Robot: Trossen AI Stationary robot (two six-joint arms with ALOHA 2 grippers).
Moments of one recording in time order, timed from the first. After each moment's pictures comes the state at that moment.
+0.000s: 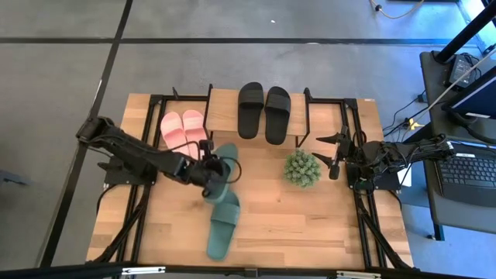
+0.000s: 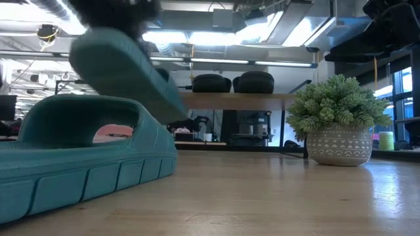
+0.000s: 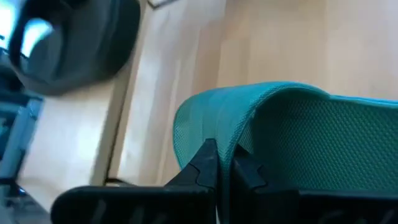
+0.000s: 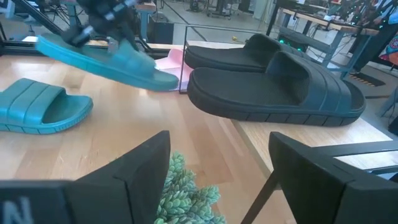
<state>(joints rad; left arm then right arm) -0.29 1.41 0.91 -0.52 -0.77 -0.04 0.21 0.27 0.30 -0.25 0.53 -0.03</state>
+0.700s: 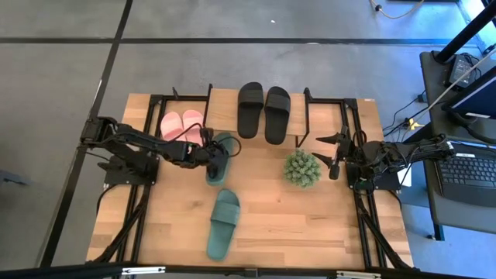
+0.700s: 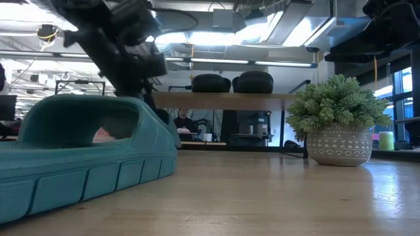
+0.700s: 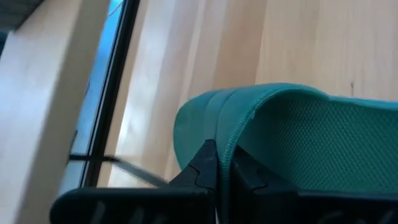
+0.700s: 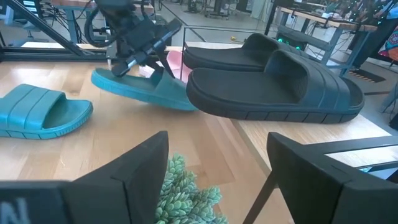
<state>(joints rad) -0.01 1.46 0.68 -0.16 -0.68 0.16 0.21 0.27 0.30 -0.25 0.53 0.00</state>
